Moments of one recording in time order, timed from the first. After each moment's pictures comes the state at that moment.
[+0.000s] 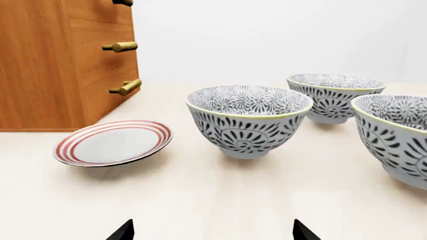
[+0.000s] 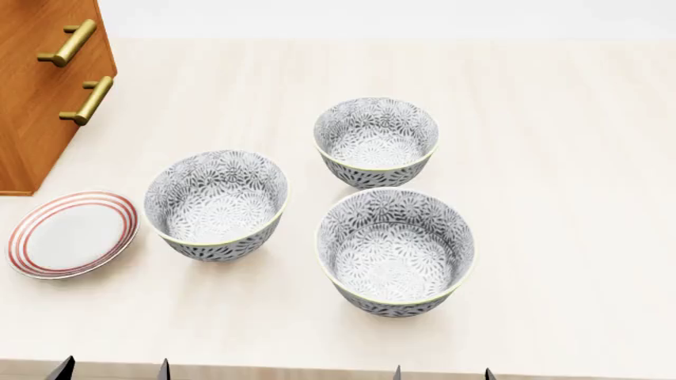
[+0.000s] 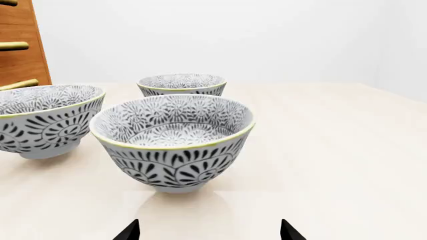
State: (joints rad) left arm 0.00 0.00 0.00 0.00 0.00 0.00 0.00; right arm 0.00 0.00 0.00 0.00 0.00 0.00 0.00
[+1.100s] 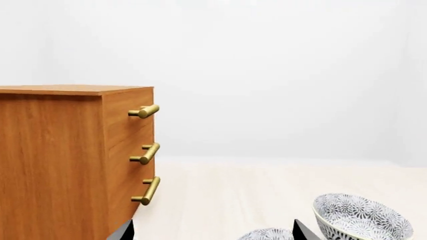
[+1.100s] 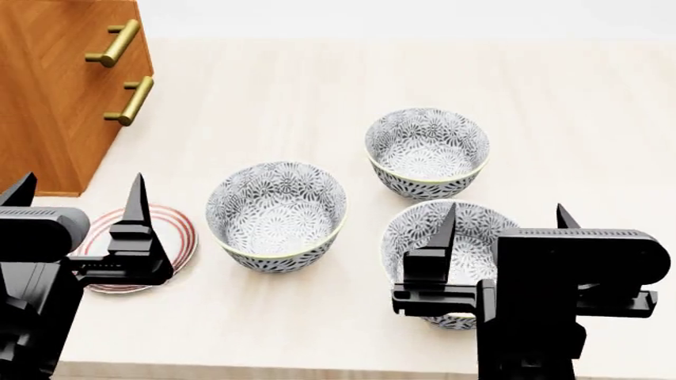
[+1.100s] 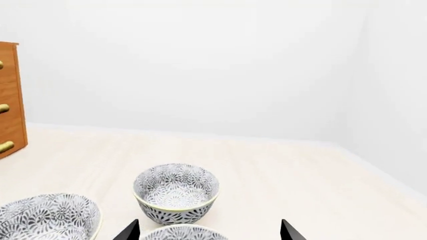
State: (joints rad) left arm -0.41 -0.10 0.07 0.43 -0.18 -0.64 -0.15; right arm 0.39 0.18 -0.04 -0.49 0.11 0.79 0.15
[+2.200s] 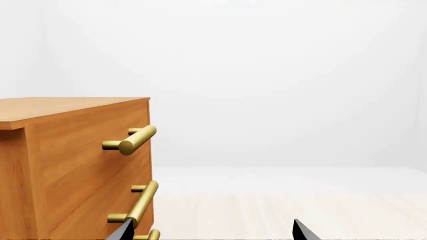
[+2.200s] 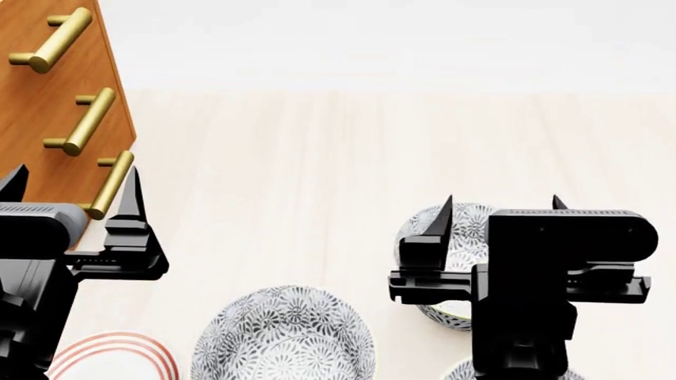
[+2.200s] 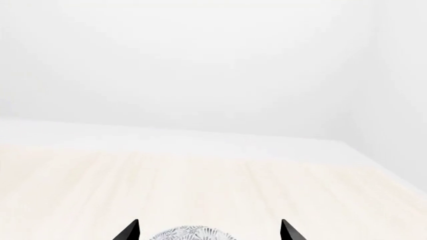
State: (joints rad) left arm -0.43 -0.15 0.11 0.43 -0.21 -0.63 -0.20; right arm 0.46 0.19 -0.07 -0.47 0.13 0.87 0.19
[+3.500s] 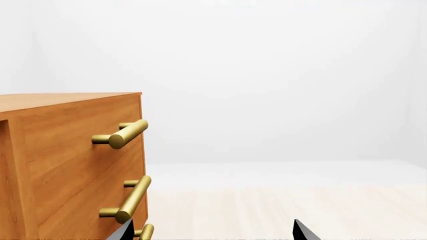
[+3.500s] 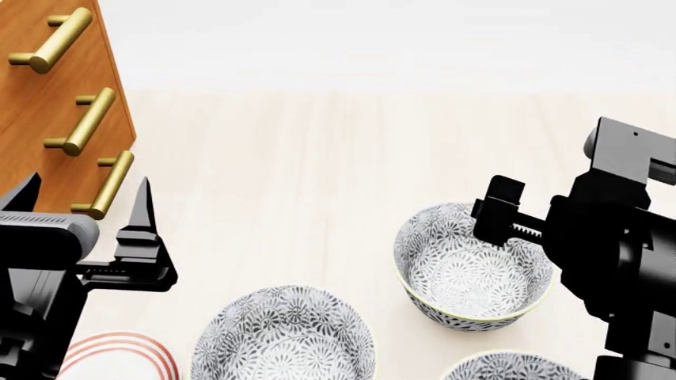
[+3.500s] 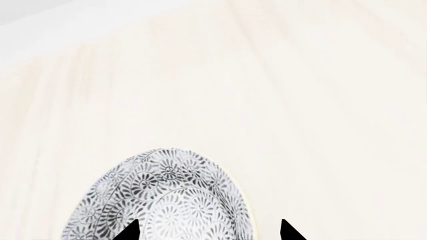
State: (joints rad) left arm -0.41 -0.18 0.15 0.43 -0.25 -0.62 -0.23; right arm 1.13 0.25 0.17 0.59 0.25 1.19 0.09
